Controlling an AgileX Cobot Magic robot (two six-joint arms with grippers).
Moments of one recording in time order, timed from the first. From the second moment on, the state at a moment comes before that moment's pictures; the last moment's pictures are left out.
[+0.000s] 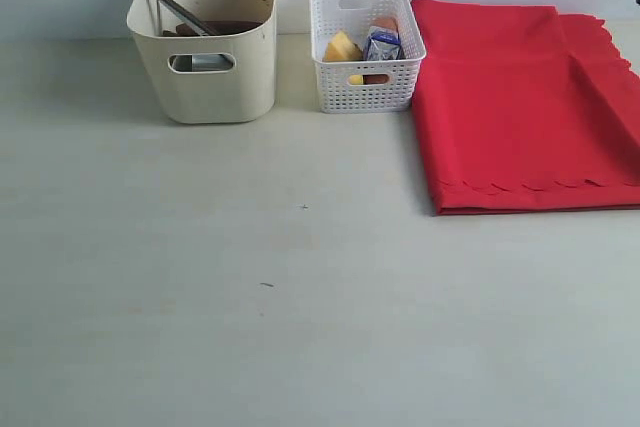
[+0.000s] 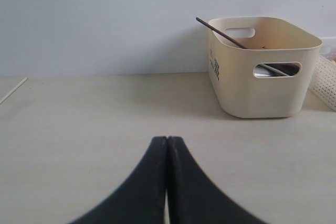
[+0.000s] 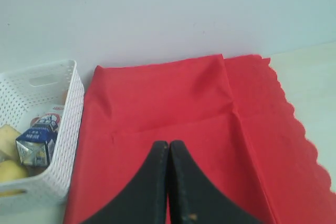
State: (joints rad) left arm -0.03 0.01 0.00 0.02 0.21 0.03; right arm 0.14 1.44 -0.83 0.10 -0.07 0.10
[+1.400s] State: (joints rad) left arm -0.03 0.01 0.00 0.02 0.21 0.03; right arm 0.22 0.19 0.00 0.12 0.09 0.08
